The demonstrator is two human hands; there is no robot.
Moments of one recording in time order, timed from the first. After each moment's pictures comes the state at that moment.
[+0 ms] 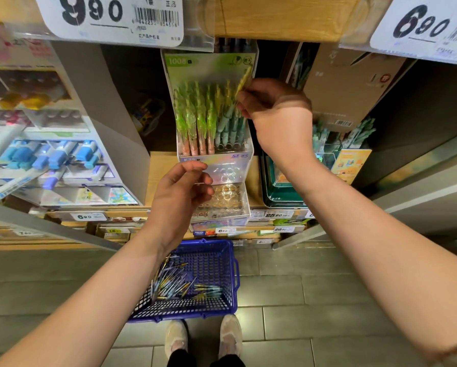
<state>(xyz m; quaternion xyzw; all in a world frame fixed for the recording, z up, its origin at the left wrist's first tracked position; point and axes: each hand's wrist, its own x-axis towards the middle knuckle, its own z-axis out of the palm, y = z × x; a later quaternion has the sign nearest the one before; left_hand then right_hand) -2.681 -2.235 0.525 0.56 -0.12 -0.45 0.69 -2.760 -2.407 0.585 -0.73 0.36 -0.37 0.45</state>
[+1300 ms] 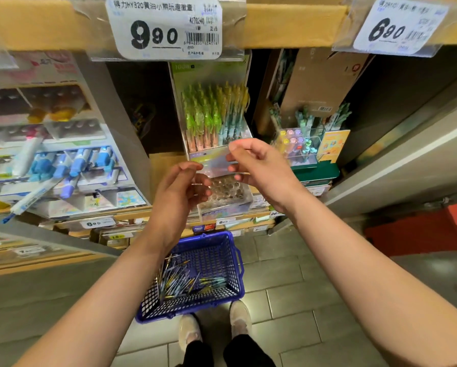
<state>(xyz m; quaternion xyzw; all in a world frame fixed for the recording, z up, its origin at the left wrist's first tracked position) -2.657 -2.201 0.528 0.54 -0.17 -0.49 0.66 -2.792 -2.320 0.568 -0.55 0.39 -0.24 0.70</state>
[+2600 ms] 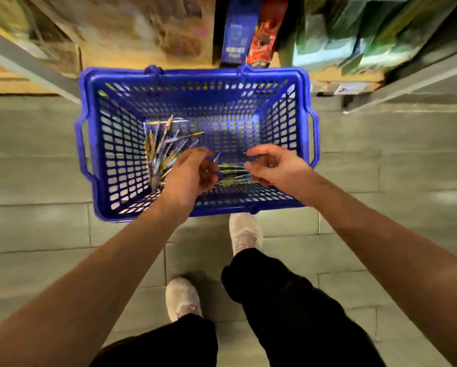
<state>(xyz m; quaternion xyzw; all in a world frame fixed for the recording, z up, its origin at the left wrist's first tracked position) -2.693 -2.037 -0.049 0.64 0.11 -0.57 0.50 -2.850 -2.160 -0.050 -0.57 0.50 0.07 0.65</state>
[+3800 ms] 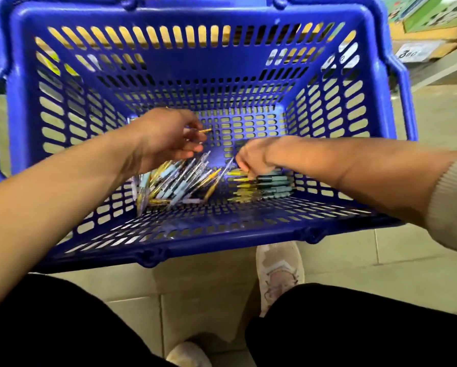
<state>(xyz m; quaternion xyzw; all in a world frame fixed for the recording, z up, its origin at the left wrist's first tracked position) -2.603 -2.064 -0.206 0.70 -0.11 -0.62 0.34 -2.756 -2.195 -0.287 -0.84 0.14 0.51 0.13</state>
